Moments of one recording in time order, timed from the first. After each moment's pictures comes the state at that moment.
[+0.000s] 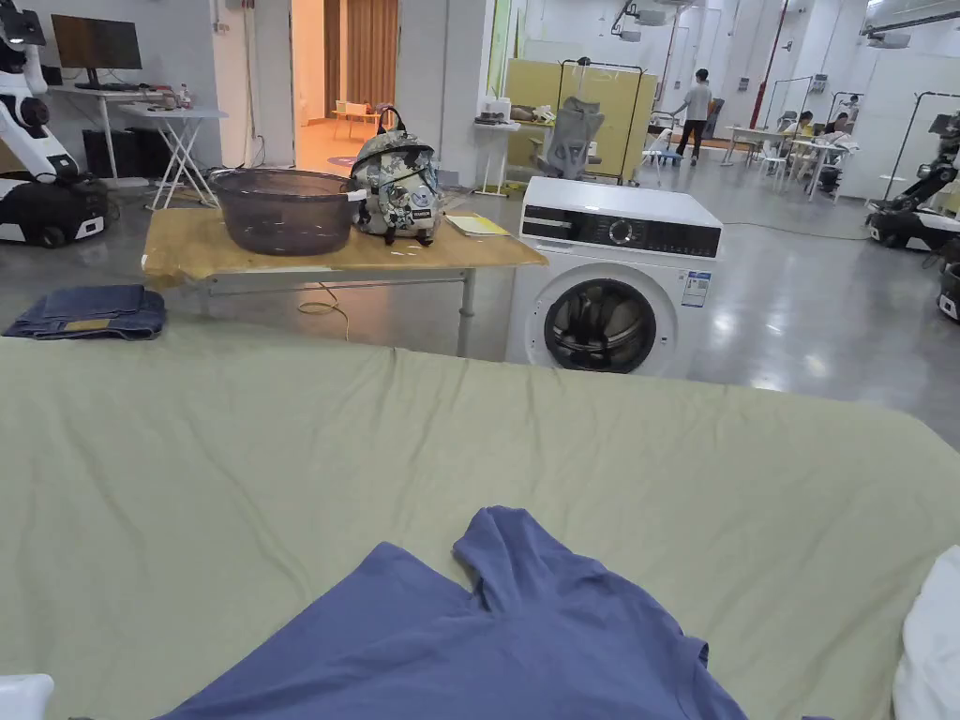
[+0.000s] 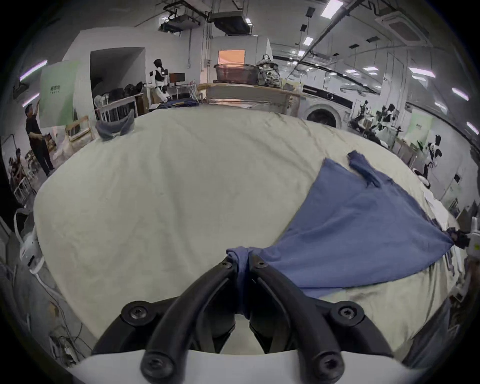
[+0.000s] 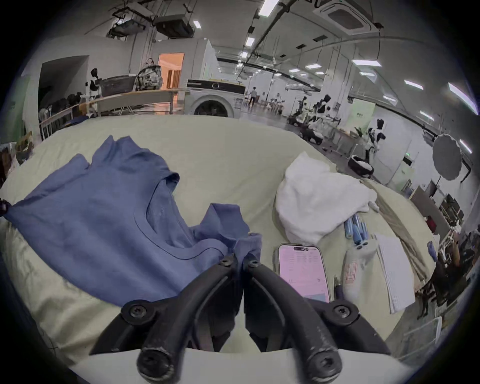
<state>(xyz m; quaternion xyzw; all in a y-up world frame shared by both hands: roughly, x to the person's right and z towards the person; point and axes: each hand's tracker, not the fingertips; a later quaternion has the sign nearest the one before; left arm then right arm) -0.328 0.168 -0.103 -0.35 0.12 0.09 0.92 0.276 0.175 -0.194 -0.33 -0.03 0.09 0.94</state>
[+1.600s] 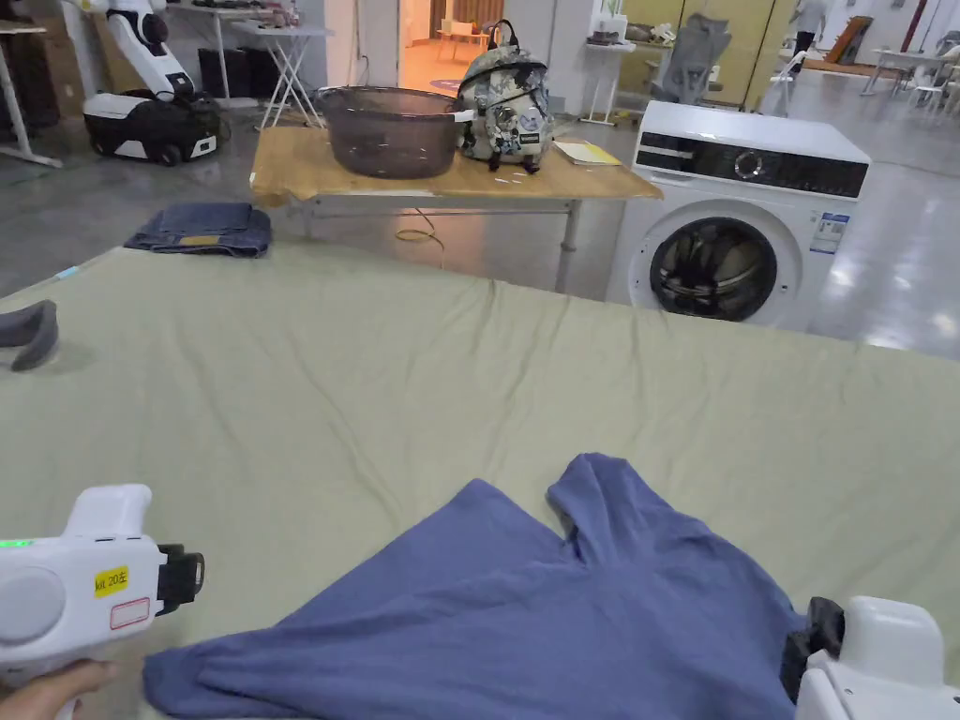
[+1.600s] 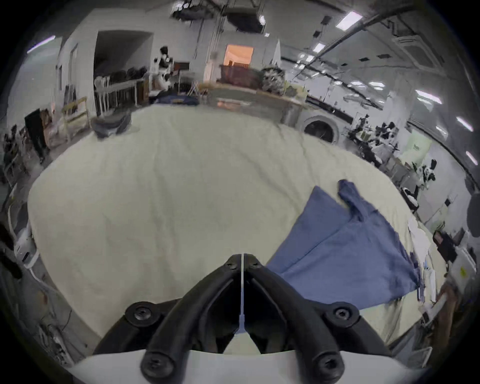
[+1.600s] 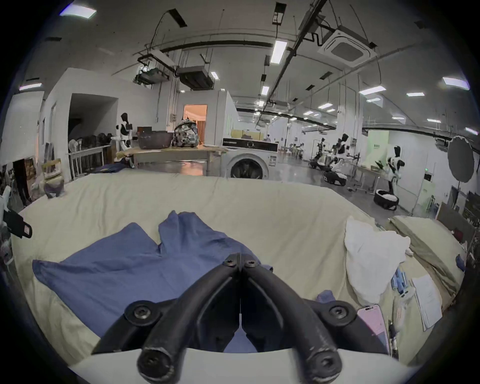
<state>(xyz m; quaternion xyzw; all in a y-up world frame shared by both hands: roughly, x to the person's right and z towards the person) -0.376 0.212 -0.137 -0.38 0.10 0.16 0.91 0.144 0.203 -0.232 -0.18 0.06 0.05 0.98</state>
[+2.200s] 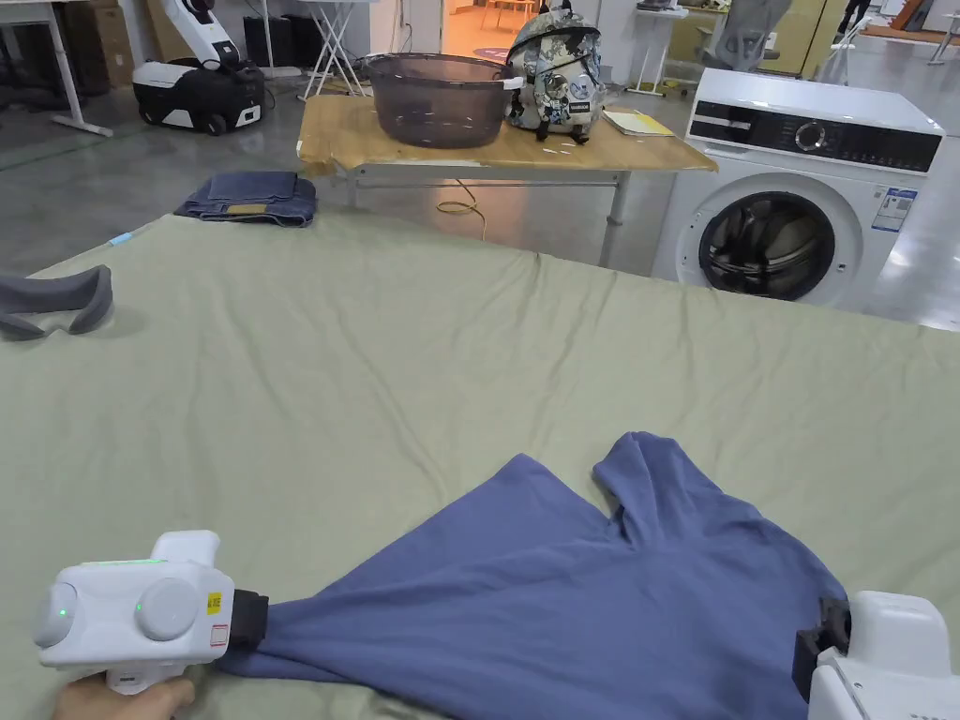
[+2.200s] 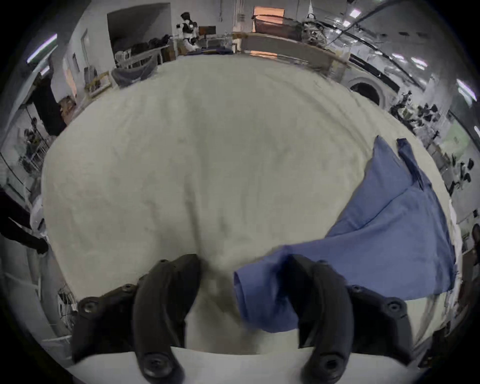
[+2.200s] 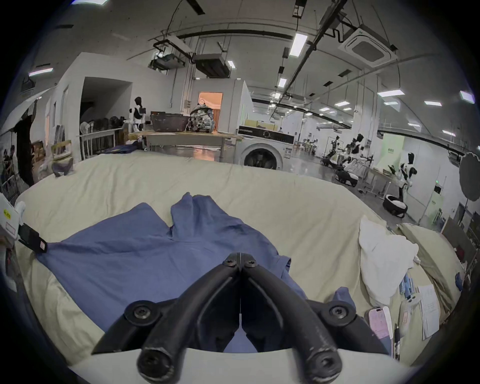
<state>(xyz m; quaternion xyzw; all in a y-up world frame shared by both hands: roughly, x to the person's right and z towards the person) -0.371 0.131 -0.164 -0.47 0.21 0.14 0.84 0.123 0.189 -0.237 -0.21 0.09 0.09 0.97</state>
